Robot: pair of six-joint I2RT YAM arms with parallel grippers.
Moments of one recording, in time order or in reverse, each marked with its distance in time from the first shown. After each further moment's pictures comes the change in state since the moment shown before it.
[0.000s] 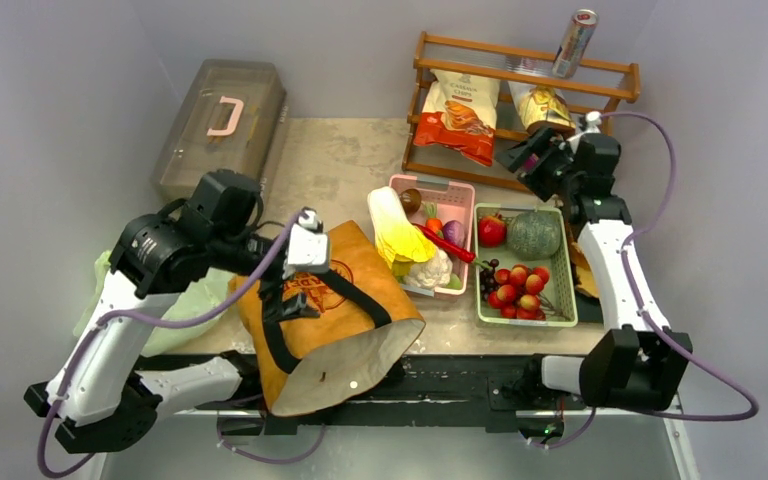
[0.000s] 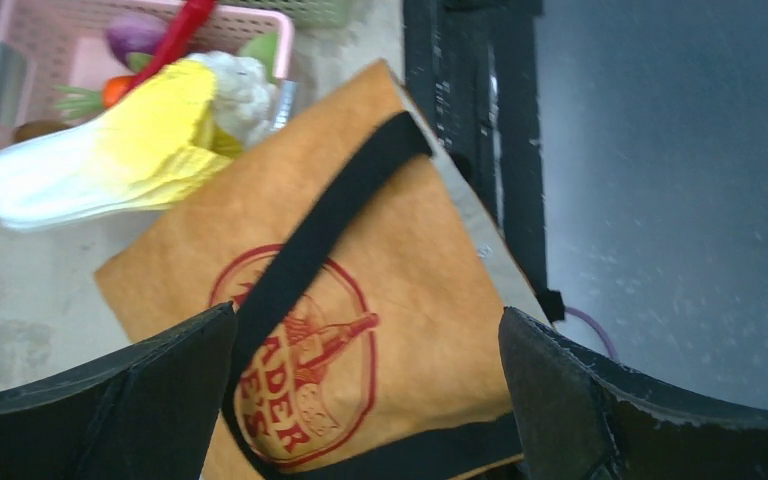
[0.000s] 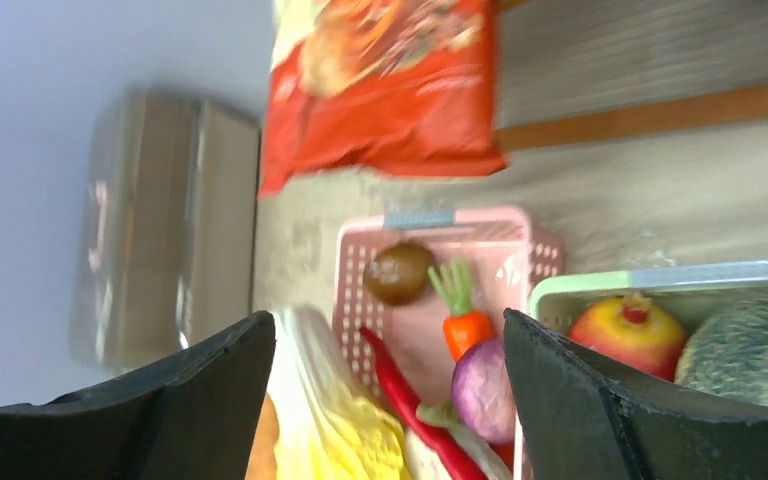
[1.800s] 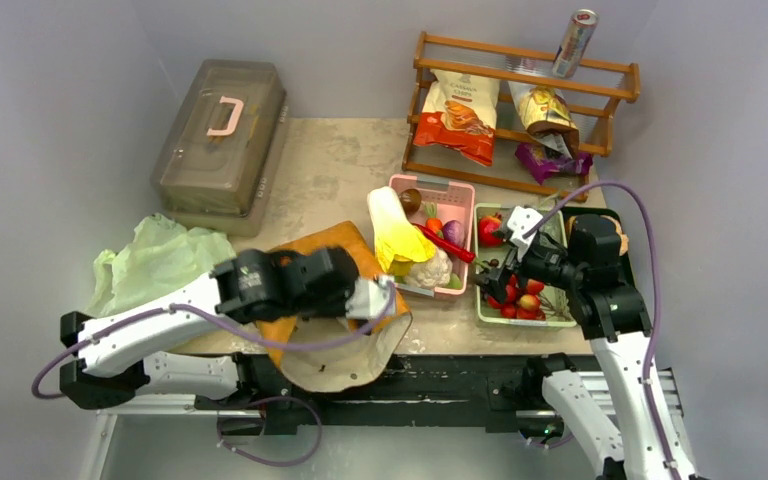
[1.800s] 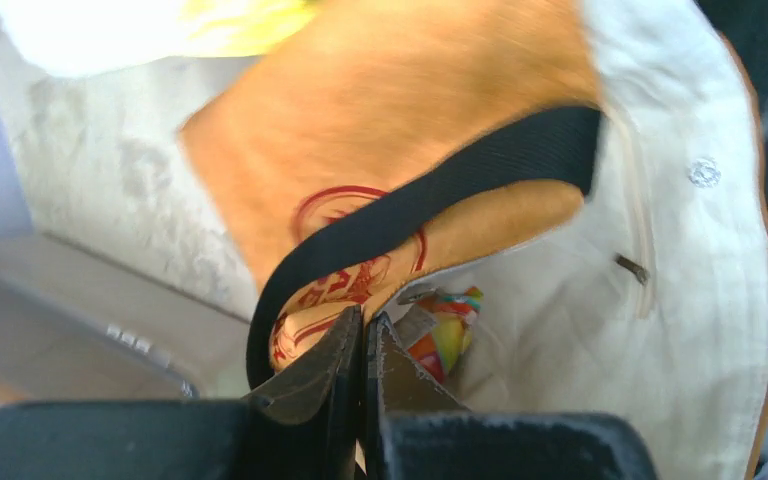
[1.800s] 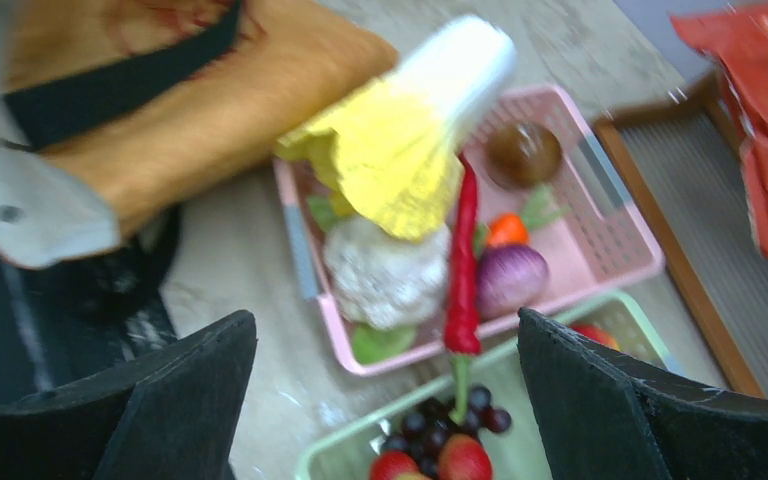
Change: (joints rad) left arm -0.668 0.033 -0.406 0.182 -0.935 -0.227; right arm 0.252 -0.595 -0.237 -0.436 -0.348 -1.283
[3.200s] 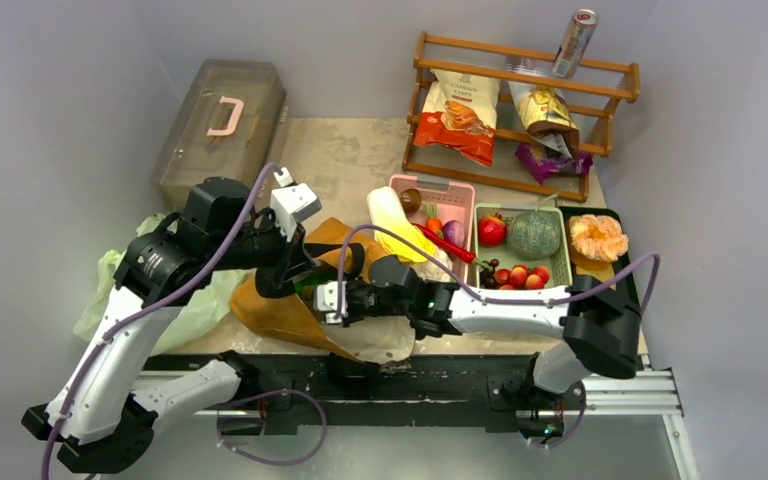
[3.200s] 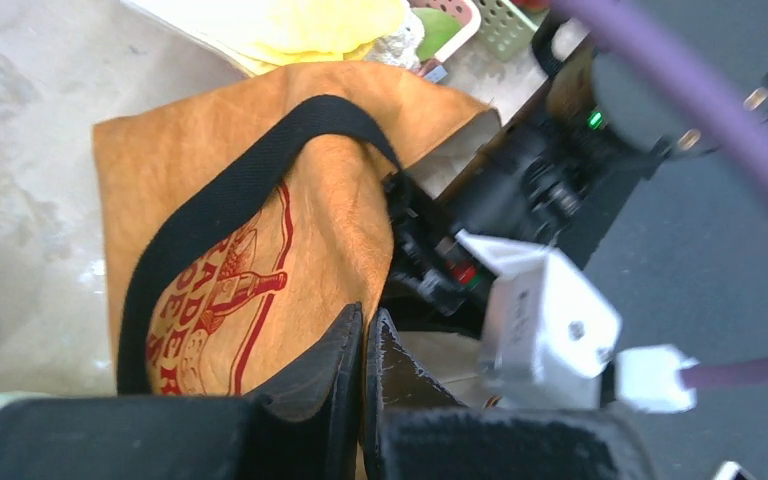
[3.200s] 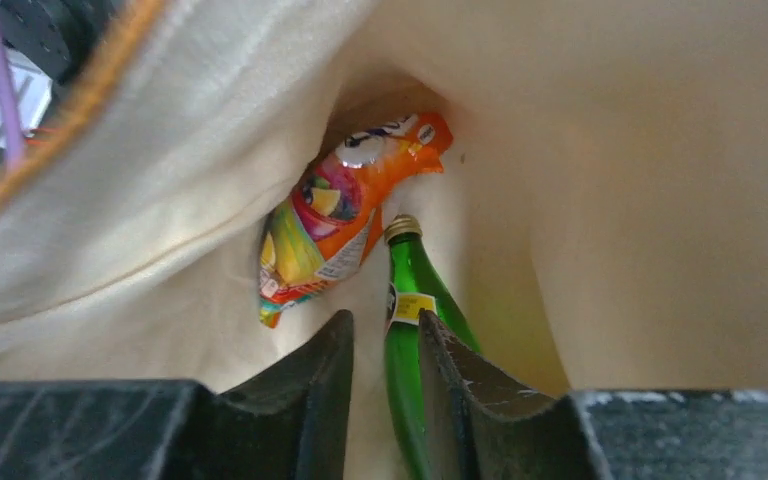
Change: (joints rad) left arm 0.700 -0.150 0.224 0.018 0.605 -0.333; right arm 1.051 0.799 -0.011 1.024 0.462 0.018
